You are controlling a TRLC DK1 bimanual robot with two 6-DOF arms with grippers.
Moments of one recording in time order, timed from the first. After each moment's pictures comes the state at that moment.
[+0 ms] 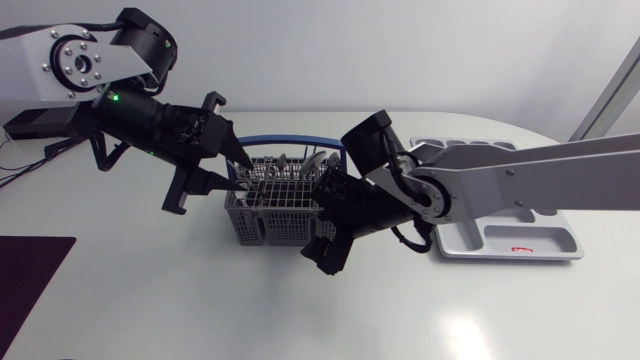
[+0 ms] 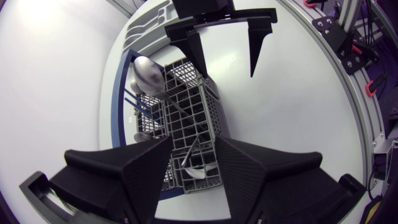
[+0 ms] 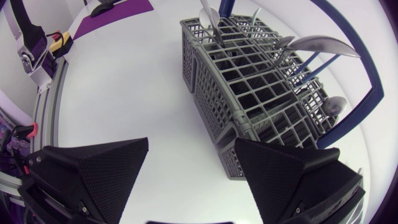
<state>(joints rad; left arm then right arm) -0.29 1.57 1.30 -0.82 0.47 1.54 0.67 1.69 0.99 -0.23 -0.27 -0.41</state>
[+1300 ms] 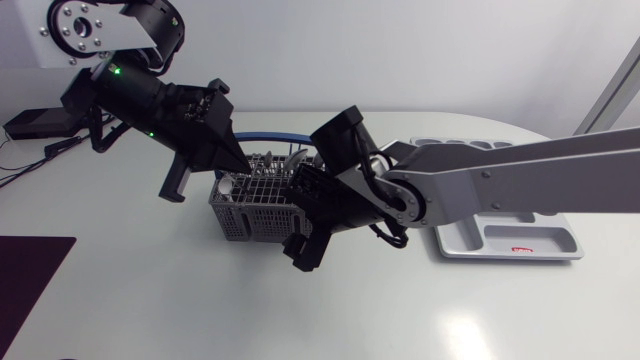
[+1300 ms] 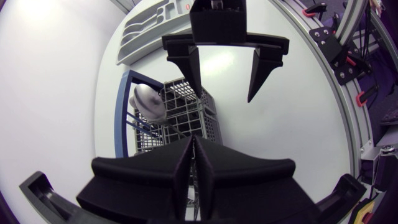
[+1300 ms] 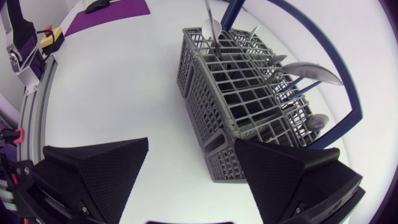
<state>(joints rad) -0.31 1.60 1.44 -0.96 0.43 1.50 0.77 1.71 1.06 -0.19 -0.13 -0.41</state>
